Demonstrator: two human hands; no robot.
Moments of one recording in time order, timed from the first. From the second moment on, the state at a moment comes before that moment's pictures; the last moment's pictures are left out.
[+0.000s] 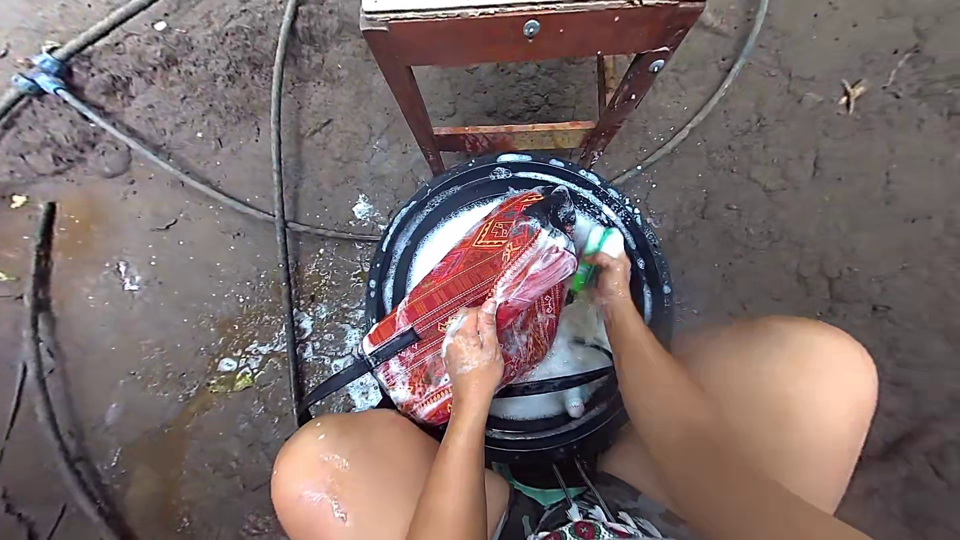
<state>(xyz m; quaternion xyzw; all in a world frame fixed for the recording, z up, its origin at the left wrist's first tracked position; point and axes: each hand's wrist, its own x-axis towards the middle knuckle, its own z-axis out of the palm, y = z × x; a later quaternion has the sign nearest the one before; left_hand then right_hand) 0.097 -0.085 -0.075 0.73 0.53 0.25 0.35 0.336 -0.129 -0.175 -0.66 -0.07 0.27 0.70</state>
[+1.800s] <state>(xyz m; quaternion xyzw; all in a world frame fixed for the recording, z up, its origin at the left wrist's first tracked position) 0.079 -0.069 -0.096 0.58 0.53 0.34 0.52 0.318 -0.085 -0.118 -0.85 -0.25 0.08 0.47</state>
